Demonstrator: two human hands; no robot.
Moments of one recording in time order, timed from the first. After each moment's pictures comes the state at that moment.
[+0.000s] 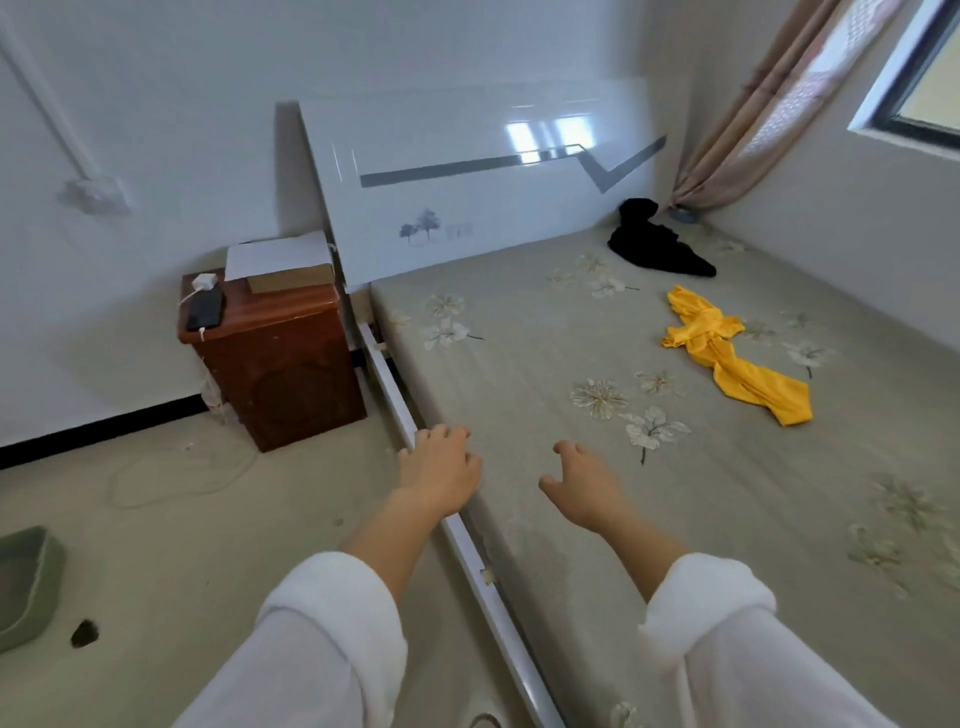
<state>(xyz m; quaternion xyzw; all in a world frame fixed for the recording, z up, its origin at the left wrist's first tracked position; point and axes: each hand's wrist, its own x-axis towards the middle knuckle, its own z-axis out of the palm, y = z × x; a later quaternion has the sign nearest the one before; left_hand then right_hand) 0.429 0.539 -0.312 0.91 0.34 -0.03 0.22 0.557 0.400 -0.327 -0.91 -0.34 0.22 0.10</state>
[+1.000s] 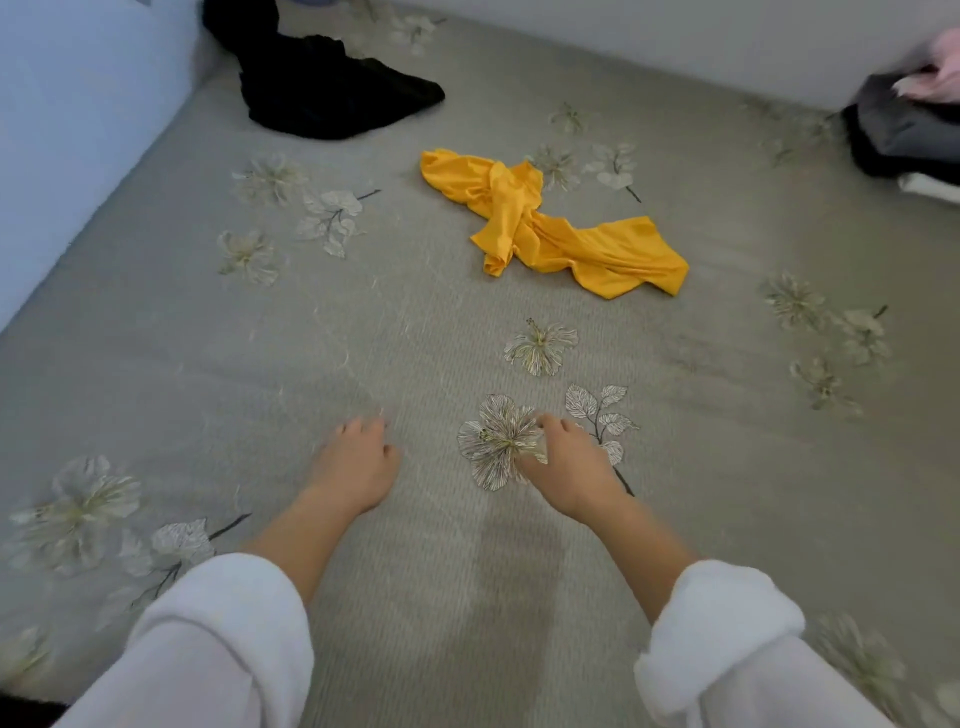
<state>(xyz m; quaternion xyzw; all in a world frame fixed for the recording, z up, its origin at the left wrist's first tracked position) 0.988 0.829 -0.524 0.95 -0.02 -0.28 0.14 0.942 0.592 -0.485 -0.94 0.11 0.25 0.18</state>
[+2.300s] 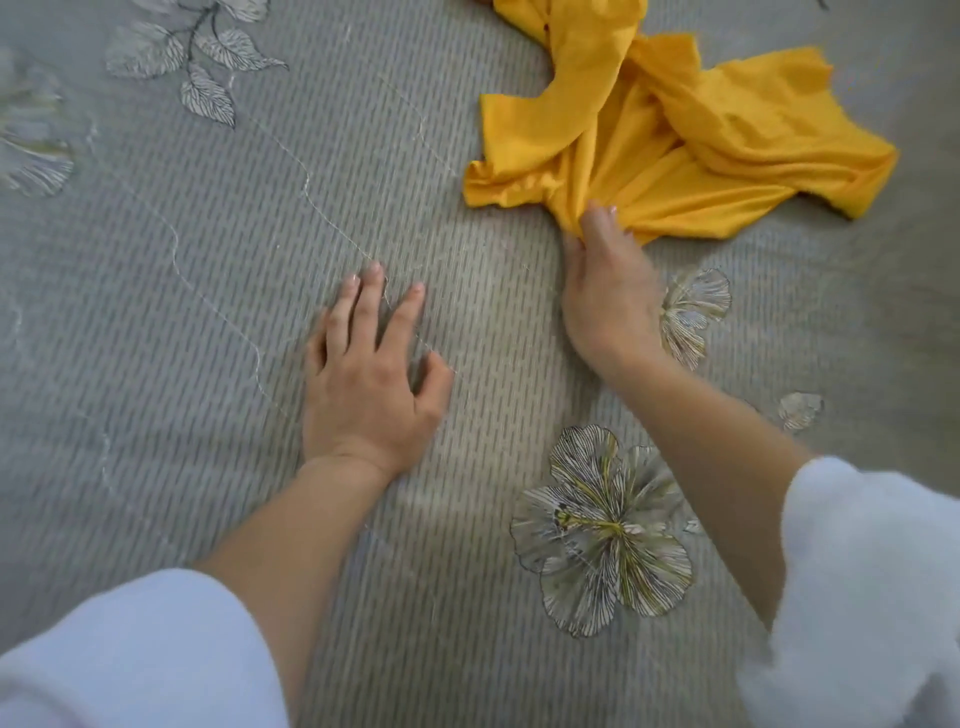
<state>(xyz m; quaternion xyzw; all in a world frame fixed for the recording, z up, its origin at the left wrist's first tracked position) 1.141 0.790 -0.717 0.98 -0.09 -0.03 0.19 1.185 0.583 -0.700 -0.98 0.12 -0.07 0.17</state>
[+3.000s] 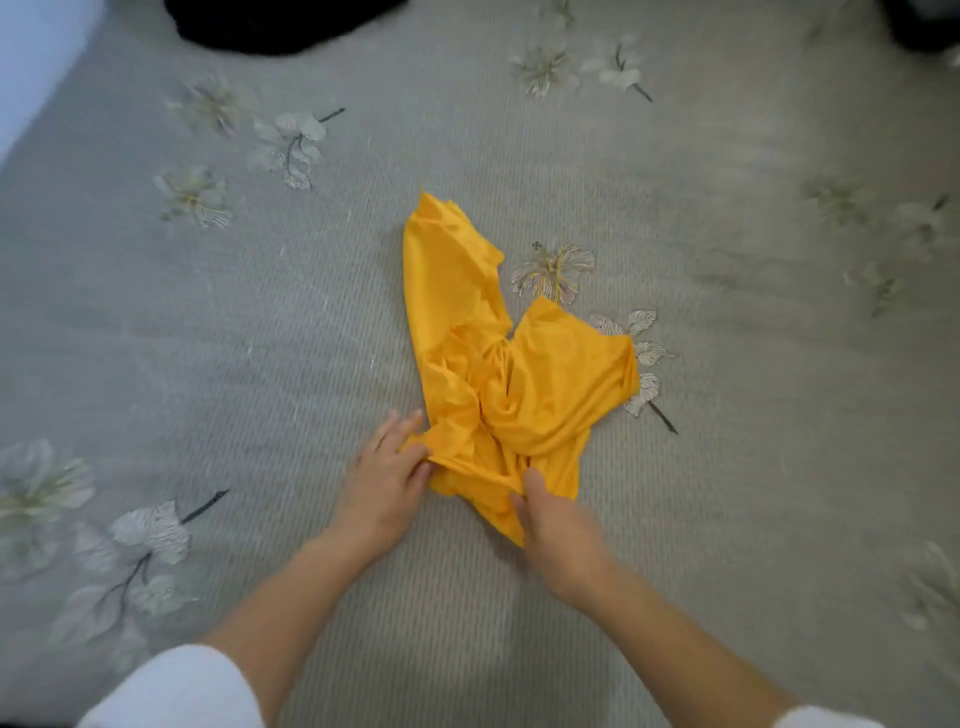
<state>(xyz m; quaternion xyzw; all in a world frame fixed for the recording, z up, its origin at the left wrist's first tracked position) 0.927 0.834 -0.643 0.92 -0.21 -0.14 0.30 0.845 0.640 -0.590 -0.92 0.08 0.28 0.26</state>
